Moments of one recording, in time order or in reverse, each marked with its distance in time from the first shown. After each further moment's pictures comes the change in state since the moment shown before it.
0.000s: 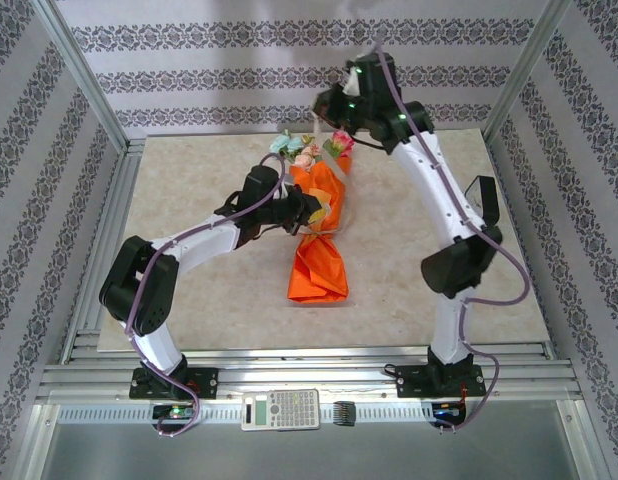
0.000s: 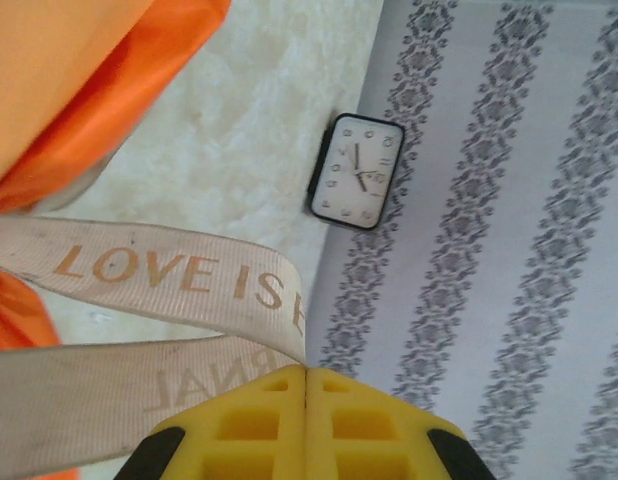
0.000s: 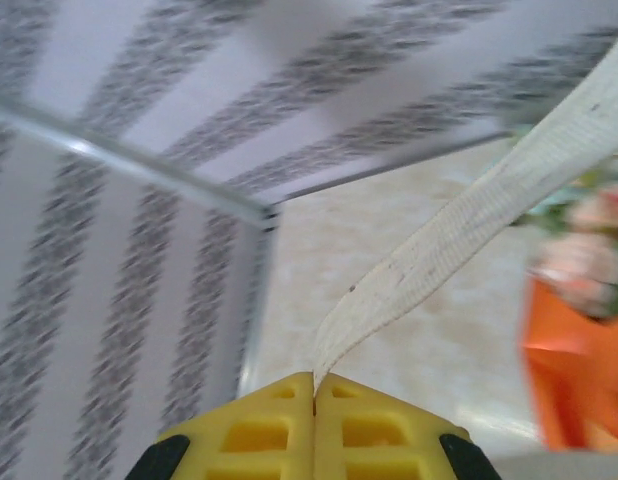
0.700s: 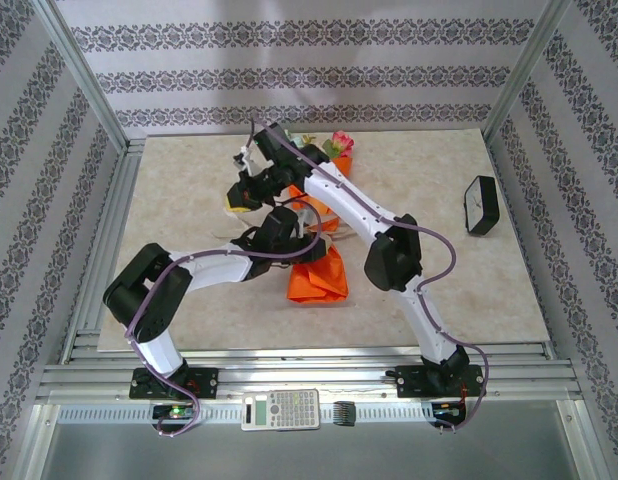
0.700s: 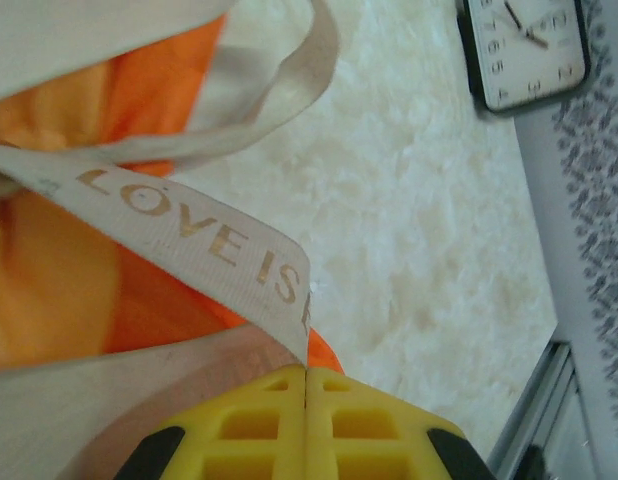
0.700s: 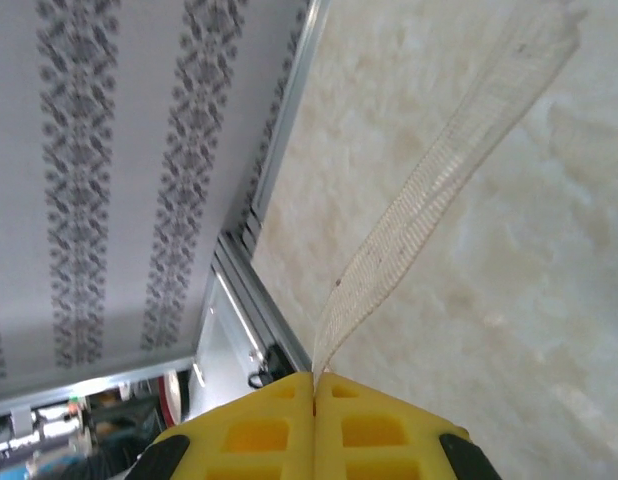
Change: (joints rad) left arm -0.174 -0.015 -0.208 0.059 -0.245 0.577; right arm 0.288 0.312 -0.003 -0.166 -0.458 -0.194
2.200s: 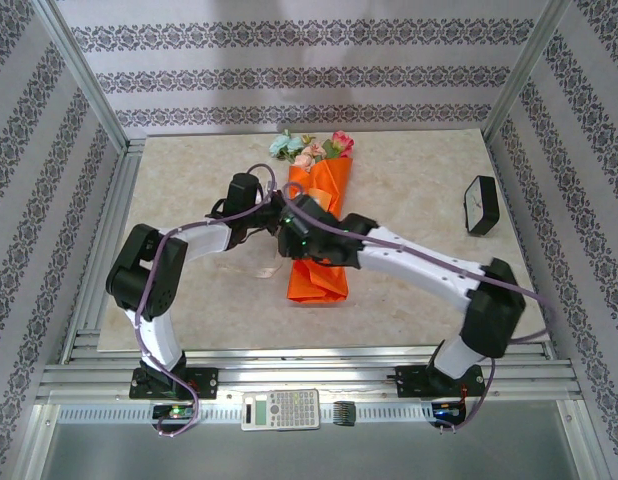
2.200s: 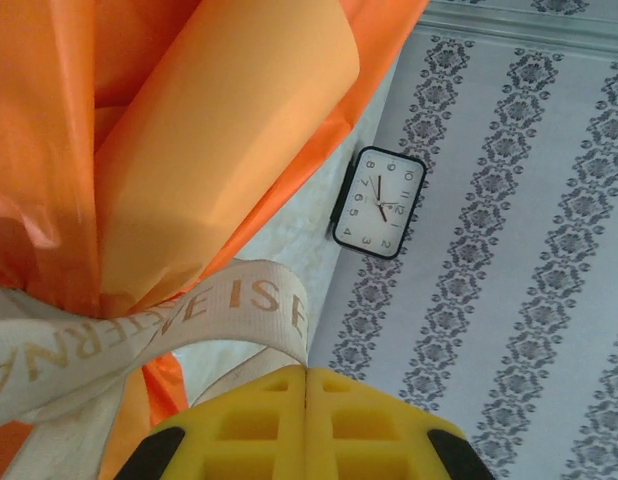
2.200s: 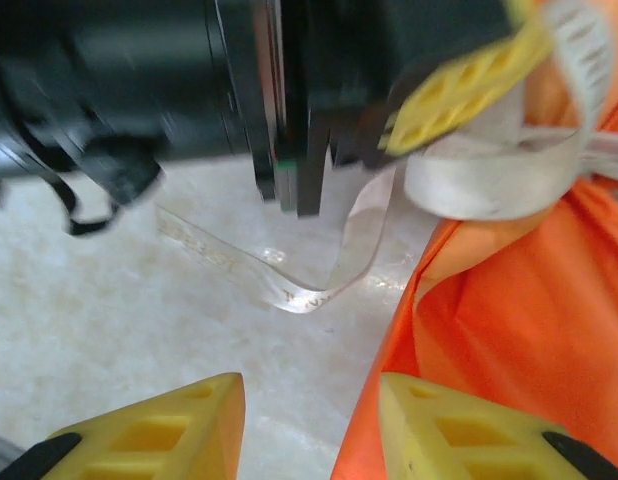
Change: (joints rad) left arm 0.325 0.119 0.122 0.137 0.393 -0.628; right arm 0.218 -0.742 -1.058 0.280 0.939 0.204
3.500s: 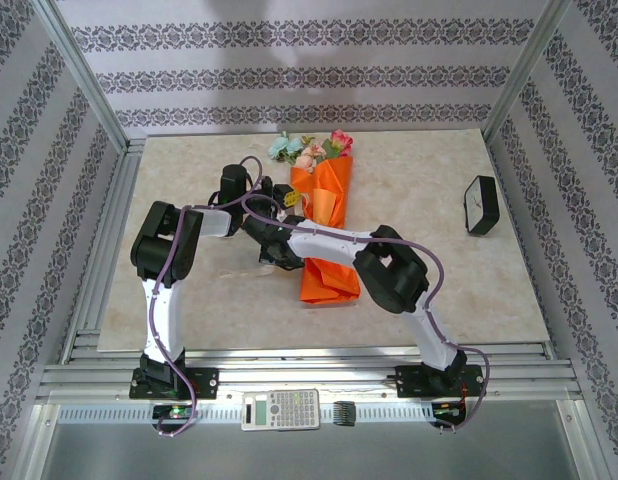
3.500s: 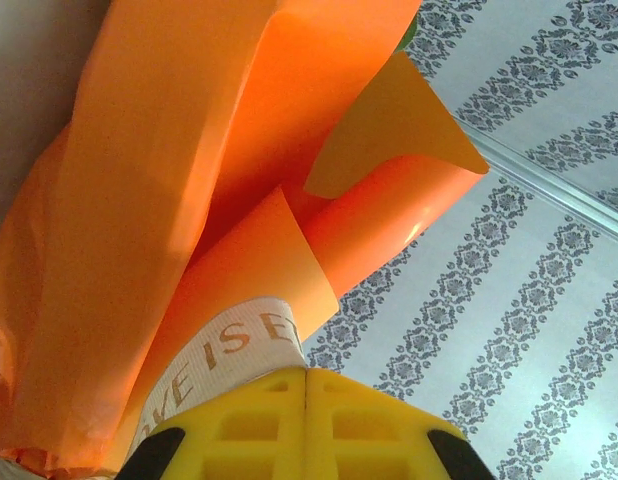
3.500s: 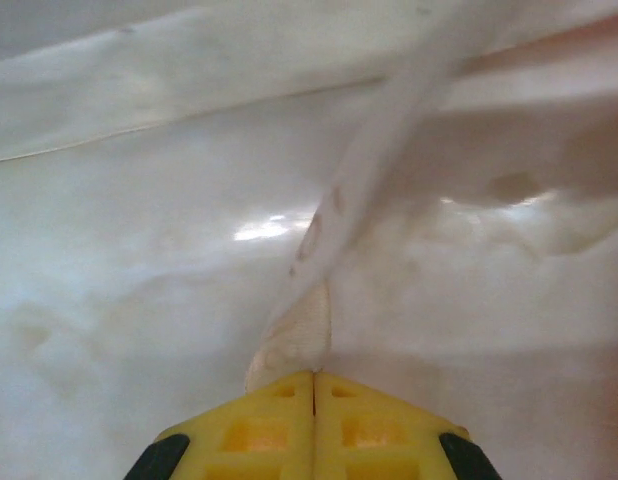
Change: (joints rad) left arm 0.123 0.296 0.157 0.294 0.139 -0.375; right arm -0.021 0.558 0.309 -0.045 0.065 0.274
